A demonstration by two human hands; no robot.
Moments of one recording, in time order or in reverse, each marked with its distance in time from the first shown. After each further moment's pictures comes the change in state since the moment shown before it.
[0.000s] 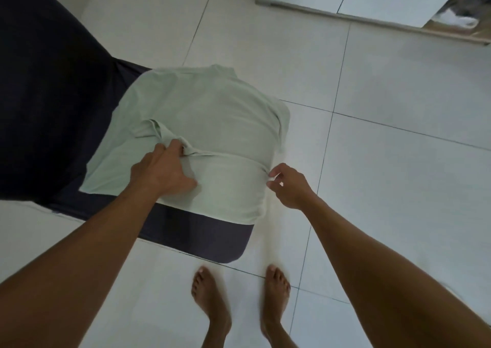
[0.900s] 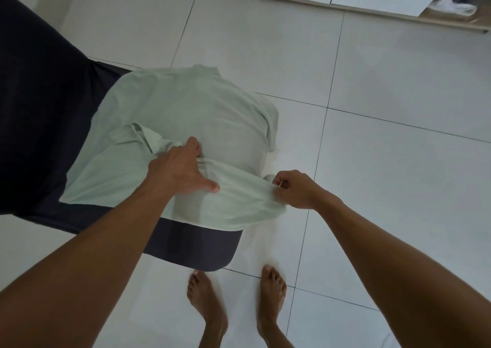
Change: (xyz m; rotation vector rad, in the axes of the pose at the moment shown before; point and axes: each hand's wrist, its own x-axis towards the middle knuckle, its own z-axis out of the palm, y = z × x) left_hand 0.015 0.059 0.006 -0.022 0.010 0.142; right_hand -0.002 0.012 -0.050 -0.094 -0.250 0.024
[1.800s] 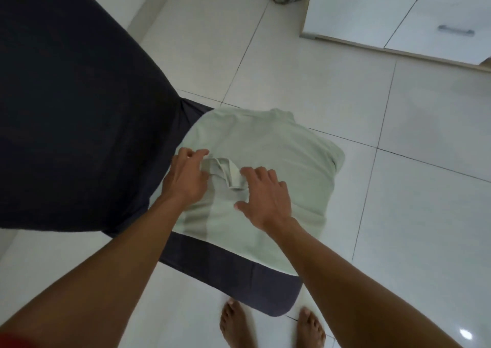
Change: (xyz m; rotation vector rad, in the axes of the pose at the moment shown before) left_hand 0.030 -0.139 -0.051 -0.195 0.304 -0.051; right_hand 0.043 -0.216 0.097 -0.444 0.364 -0.315
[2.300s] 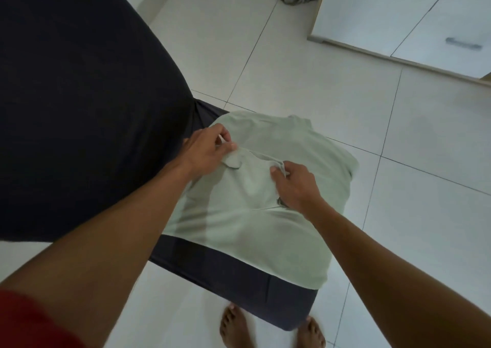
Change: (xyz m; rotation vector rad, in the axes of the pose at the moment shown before) left_hand 0.065 0.000 -0.039 -0.266 -0.068 0.135; right_hand 0.040 0.012 -0.030 0.504 0.014 0.341
